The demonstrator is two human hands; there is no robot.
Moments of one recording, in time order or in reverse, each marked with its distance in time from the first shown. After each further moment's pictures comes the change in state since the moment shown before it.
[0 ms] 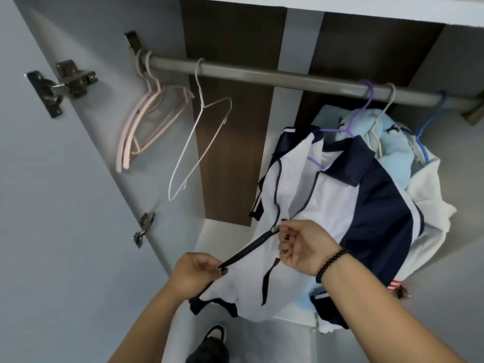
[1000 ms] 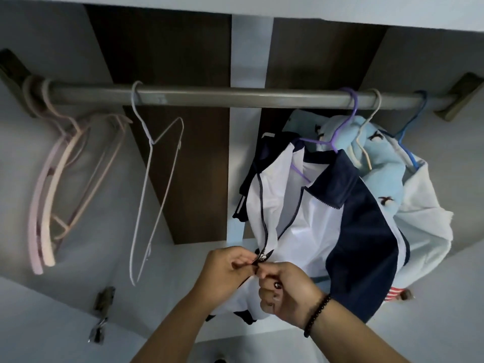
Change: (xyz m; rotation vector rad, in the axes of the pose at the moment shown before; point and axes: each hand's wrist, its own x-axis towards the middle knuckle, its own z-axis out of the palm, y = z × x) left_hand 0.128 0.084 0.020 -0.038 -0.240 0.465; right_hand 0.070 -0.003 0.039 0.088 0.035 -0.073
